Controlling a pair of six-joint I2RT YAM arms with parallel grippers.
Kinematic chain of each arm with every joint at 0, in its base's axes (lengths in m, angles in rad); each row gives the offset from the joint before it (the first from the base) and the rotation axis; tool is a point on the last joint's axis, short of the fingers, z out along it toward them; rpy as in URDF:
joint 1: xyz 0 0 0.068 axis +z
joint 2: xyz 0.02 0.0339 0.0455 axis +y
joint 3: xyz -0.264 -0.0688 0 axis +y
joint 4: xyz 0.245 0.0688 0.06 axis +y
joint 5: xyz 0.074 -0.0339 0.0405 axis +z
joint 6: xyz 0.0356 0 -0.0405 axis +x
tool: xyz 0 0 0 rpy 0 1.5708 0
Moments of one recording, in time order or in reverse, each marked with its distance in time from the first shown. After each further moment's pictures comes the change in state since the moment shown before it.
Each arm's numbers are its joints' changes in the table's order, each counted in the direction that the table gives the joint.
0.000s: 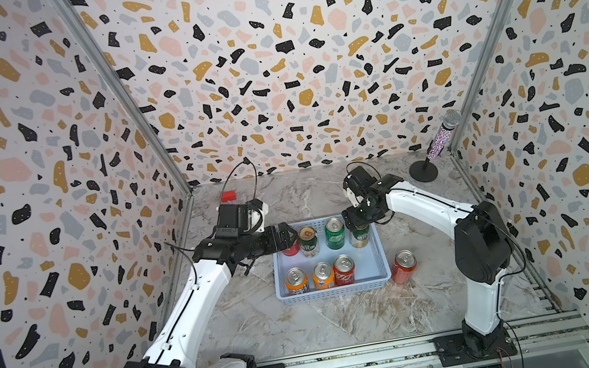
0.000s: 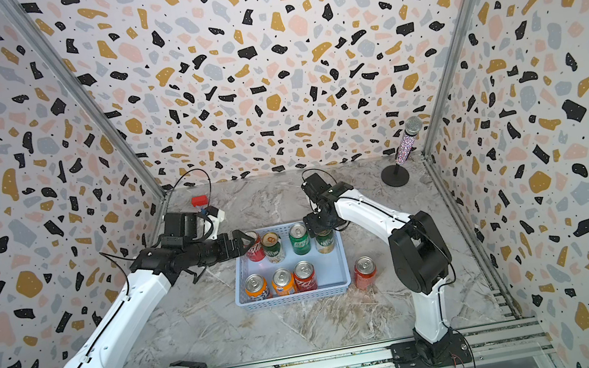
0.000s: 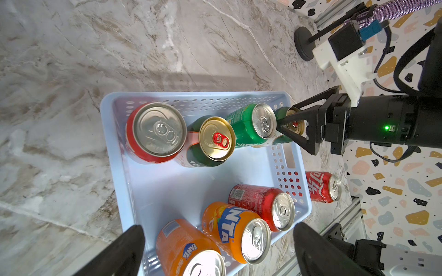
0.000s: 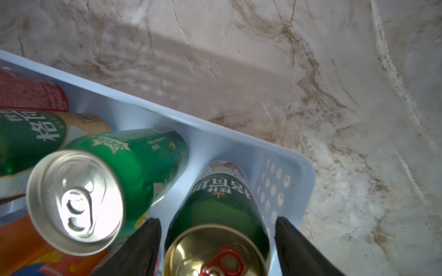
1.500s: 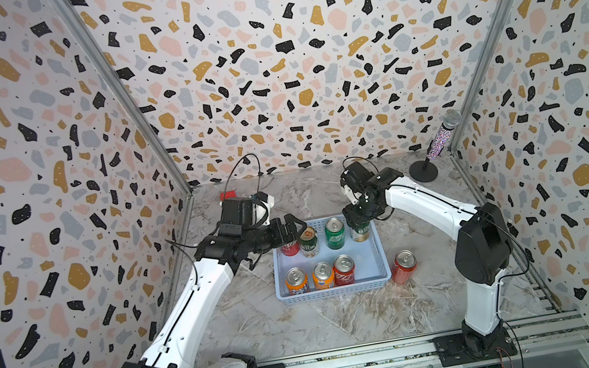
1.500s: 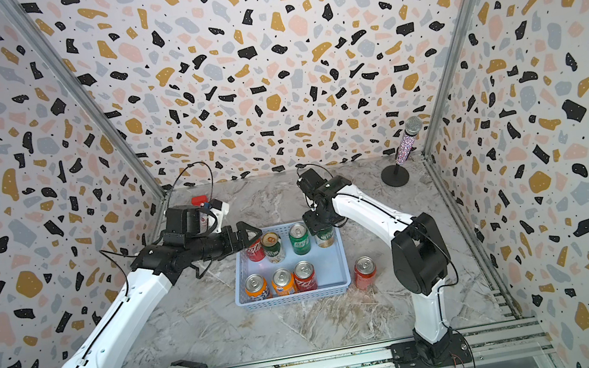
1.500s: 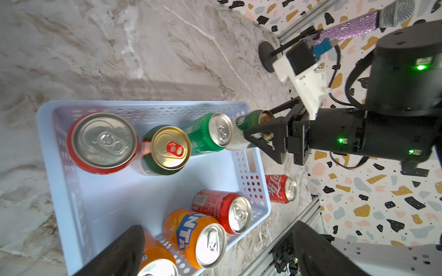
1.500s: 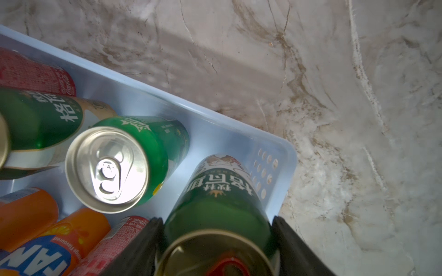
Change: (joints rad) left arm -0.080 0.000 -0.067 -0.053 -0.068 -0.145; right arm 0.024 -0.002 -0.120 0.152 -0.045 -0.045
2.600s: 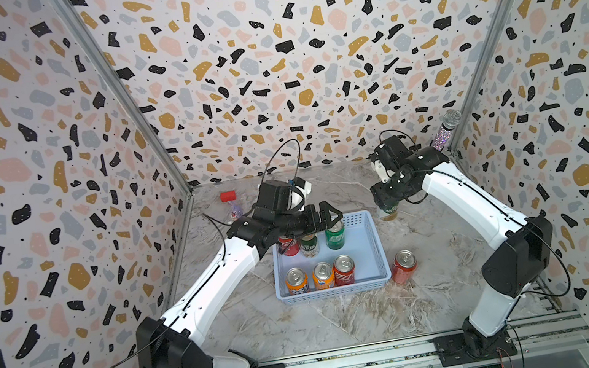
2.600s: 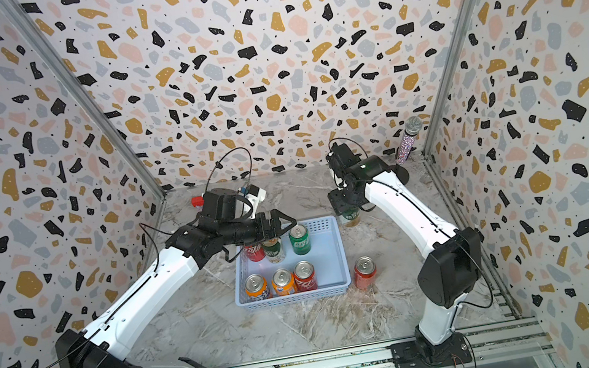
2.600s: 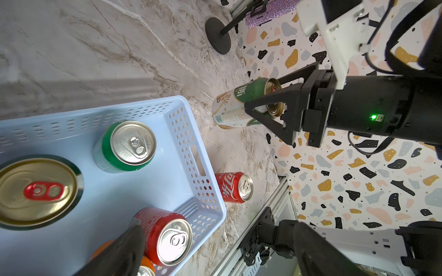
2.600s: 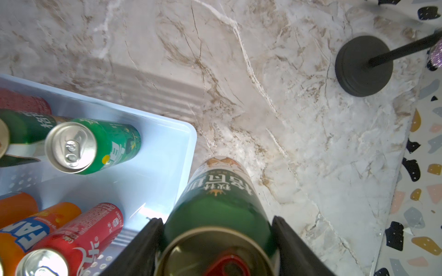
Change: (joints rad) left arm -0.228 0.177 -0.150 -0.113 -0.004 -0.113; right arm -0.154 -0.186 -0.022 0.129 -0.074 -0.069
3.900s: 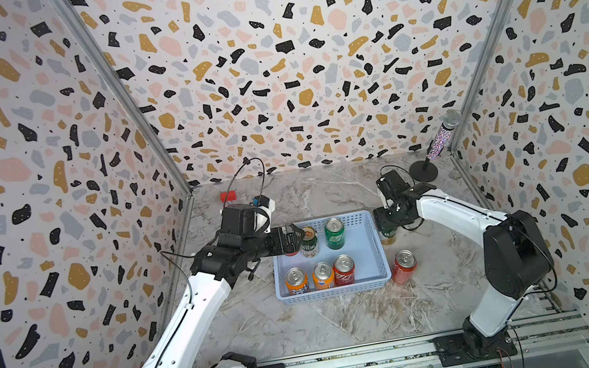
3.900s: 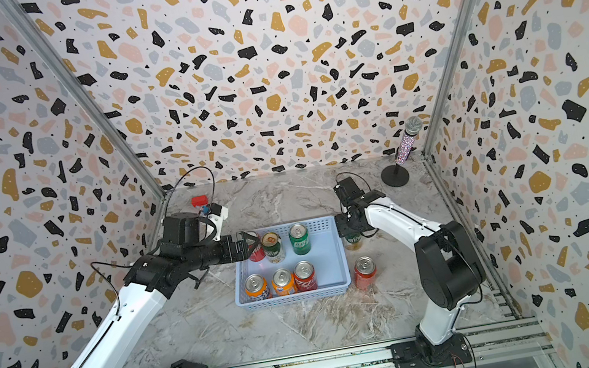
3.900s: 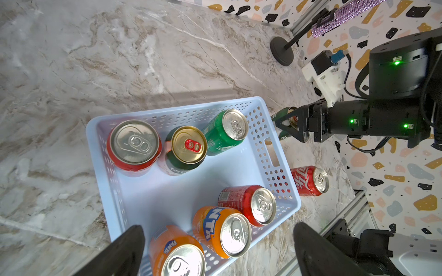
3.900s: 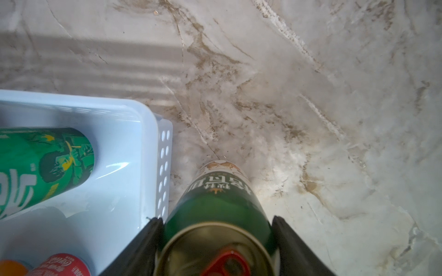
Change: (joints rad) left arm 0.184 -0.275 0.194 0.166 0.168 0.255; right arm -0.025 -0.016 0.463 -0.421 0.040 0.158
